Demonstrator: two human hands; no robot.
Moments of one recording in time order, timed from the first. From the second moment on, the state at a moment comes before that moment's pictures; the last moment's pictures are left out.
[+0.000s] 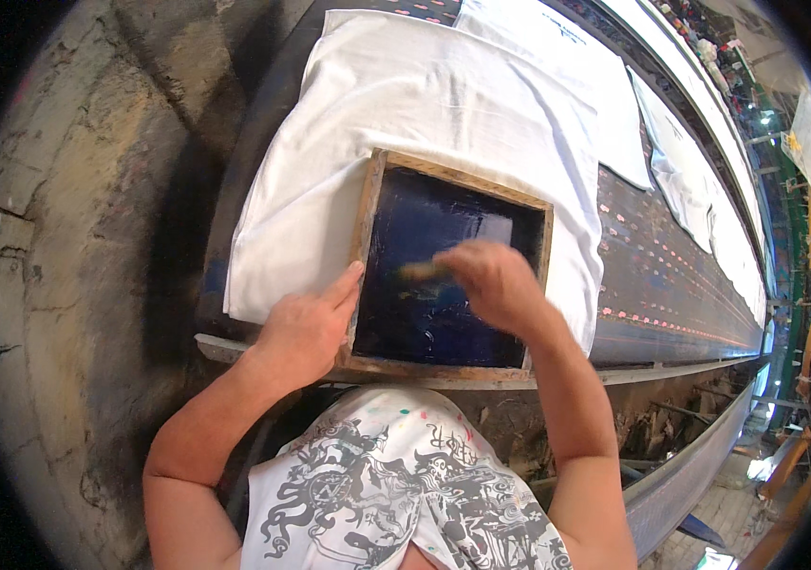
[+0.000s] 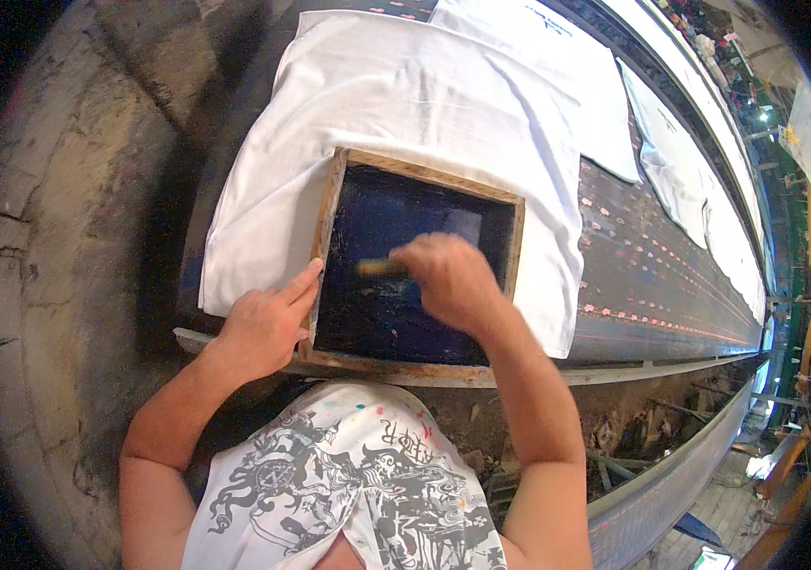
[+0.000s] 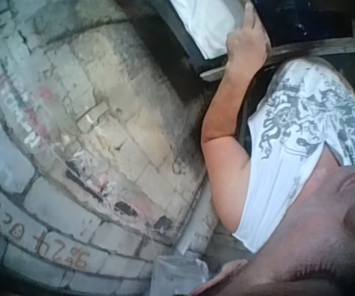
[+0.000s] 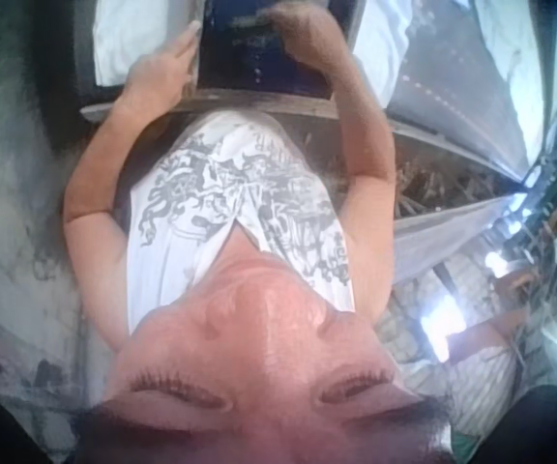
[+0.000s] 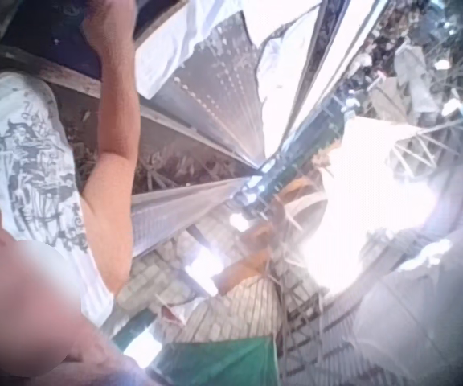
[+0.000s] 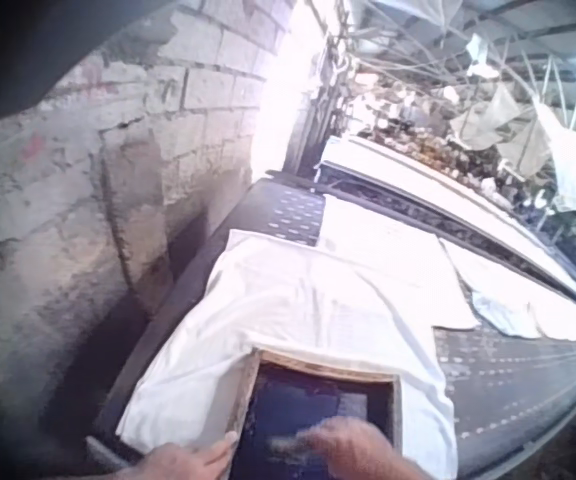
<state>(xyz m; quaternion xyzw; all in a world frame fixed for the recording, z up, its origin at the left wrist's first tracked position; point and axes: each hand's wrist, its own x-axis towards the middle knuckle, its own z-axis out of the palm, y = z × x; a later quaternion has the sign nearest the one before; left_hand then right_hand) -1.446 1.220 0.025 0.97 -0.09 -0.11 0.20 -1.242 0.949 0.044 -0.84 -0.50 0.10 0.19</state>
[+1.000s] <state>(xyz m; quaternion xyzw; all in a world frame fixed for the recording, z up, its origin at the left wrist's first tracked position) -1.439 1.204 0.036 0.97 -0.04 -0.12 0.18 -1.199 0.860 0.020 -0.79 -0.59 0.11 0.14</state>
